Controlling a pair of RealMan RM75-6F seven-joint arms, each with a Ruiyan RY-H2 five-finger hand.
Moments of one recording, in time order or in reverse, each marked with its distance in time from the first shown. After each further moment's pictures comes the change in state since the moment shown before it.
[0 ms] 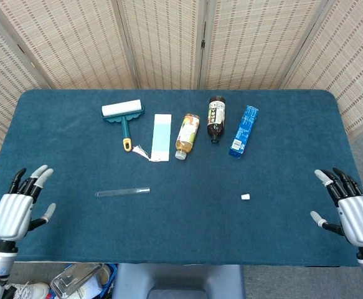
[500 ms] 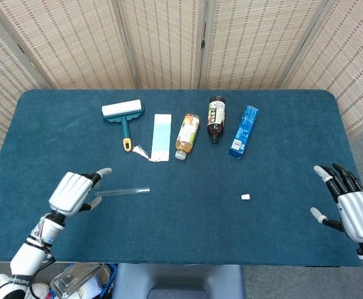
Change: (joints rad) left arm -0.273 -0.079 -0.070 -0.040 -0.156 -0.356 0.236; right arm 0.019 0.023 0.011 -0.013 0.010 -0.019 -0.001
